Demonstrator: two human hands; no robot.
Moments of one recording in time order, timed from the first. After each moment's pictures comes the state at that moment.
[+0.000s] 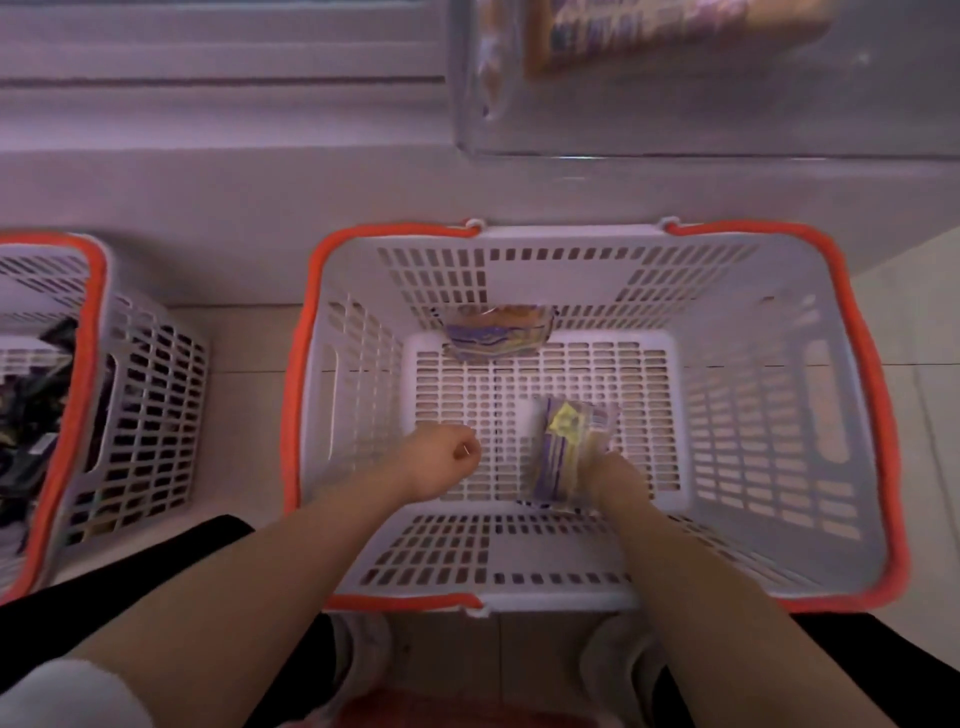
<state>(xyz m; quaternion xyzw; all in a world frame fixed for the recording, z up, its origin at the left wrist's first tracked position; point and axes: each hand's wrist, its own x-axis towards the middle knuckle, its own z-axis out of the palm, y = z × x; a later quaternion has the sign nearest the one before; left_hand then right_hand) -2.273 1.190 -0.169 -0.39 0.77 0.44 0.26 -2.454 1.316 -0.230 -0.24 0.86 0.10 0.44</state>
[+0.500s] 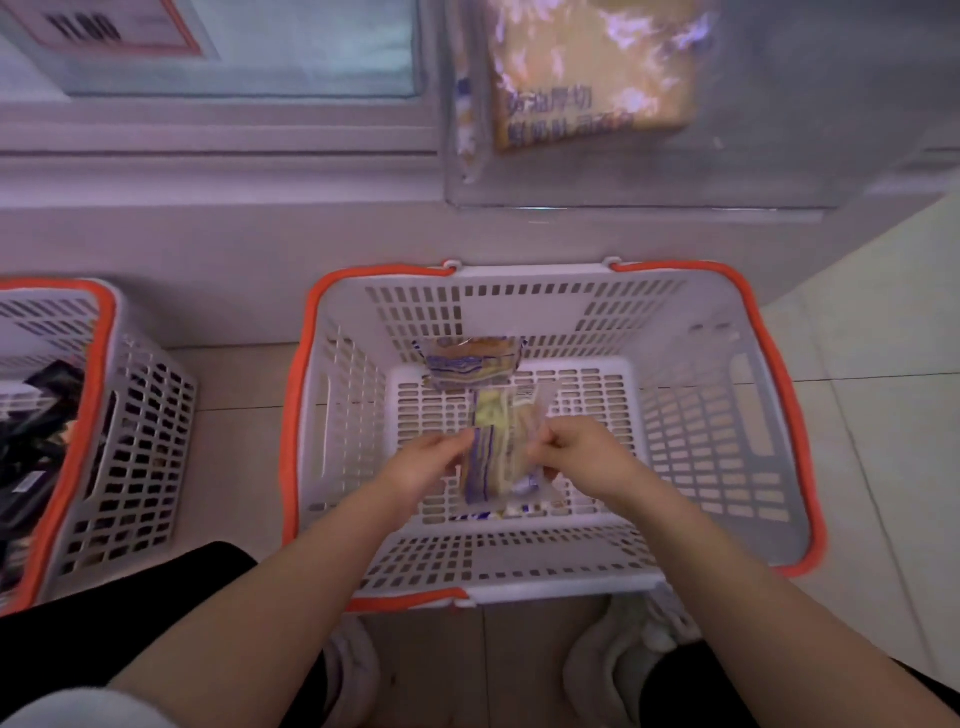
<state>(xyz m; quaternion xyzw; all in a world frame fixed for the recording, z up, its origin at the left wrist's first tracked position) -2.283 1.207 -0.146 -0.58 0.44 0.69 0.05 -2.449 1.296 -0.096 -0.36 0.76 -0.19 0.51</state>
